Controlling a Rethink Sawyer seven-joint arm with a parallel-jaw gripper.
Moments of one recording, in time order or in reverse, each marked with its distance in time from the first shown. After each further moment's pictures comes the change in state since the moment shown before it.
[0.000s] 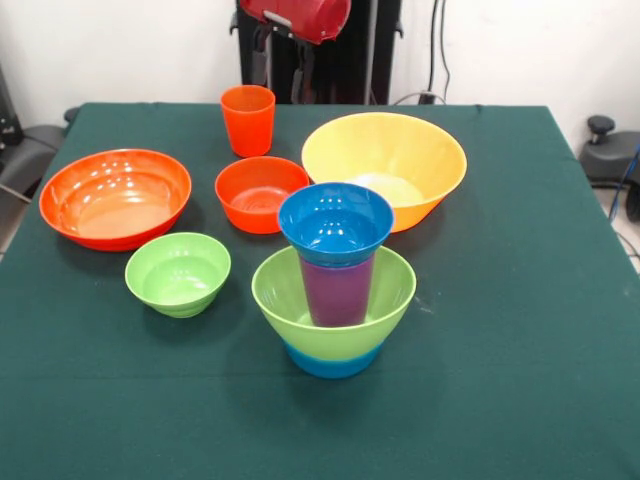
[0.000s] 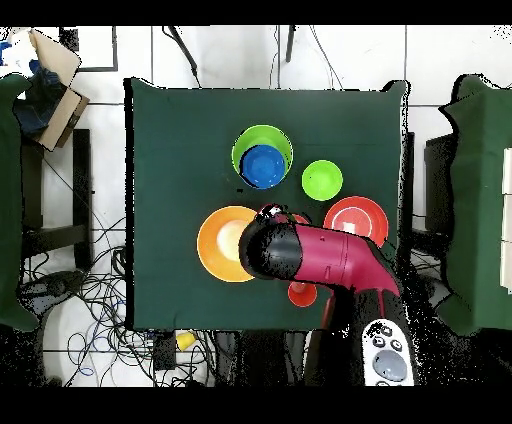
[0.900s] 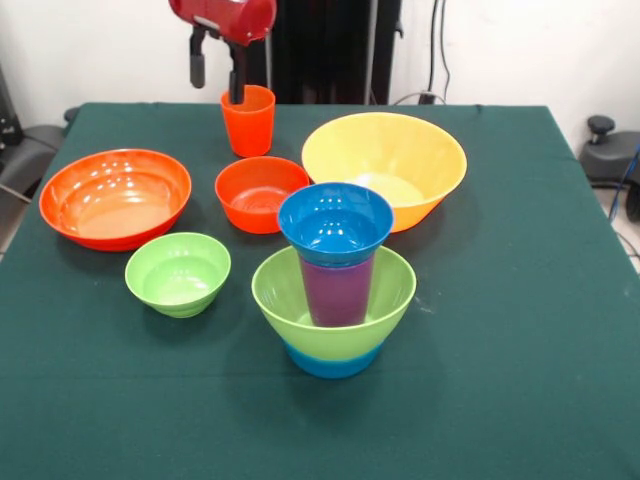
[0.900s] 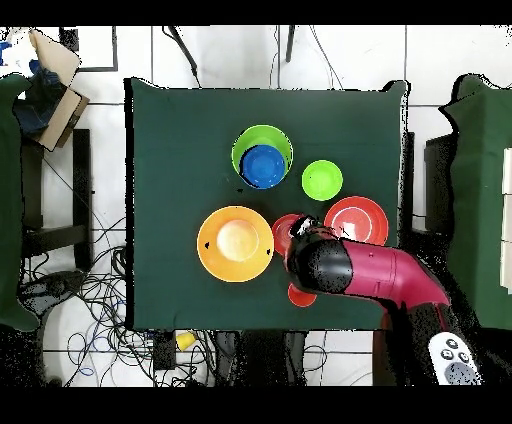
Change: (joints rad) arm -0.274 -0.027 0.188 0.078 -0.159 -0.039 -0.014
